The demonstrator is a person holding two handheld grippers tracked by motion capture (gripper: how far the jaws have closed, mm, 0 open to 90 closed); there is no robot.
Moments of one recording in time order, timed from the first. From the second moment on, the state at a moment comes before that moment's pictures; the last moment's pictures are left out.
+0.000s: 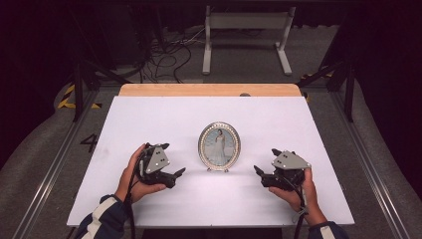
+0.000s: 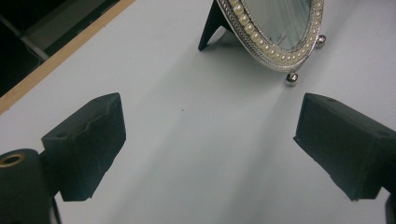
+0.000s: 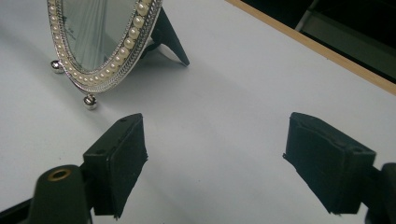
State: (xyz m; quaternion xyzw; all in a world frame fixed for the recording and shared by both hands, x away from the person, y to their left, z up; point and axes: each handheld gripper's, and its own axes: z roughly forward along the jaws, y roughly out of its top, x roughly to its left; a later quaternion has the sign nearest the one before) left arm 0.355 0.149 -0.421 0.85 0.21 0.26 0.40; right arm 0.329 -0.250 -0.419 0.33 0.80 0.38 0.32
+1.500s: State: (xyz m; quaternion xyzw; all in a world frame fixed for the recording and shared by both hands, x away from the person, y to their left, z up) left arm 0.321 0.228 -0.445 0.86 0.26 0.26 0.36; right arm 0.312 -0.296 -0.429 0.38 0.79 0.36 0.33
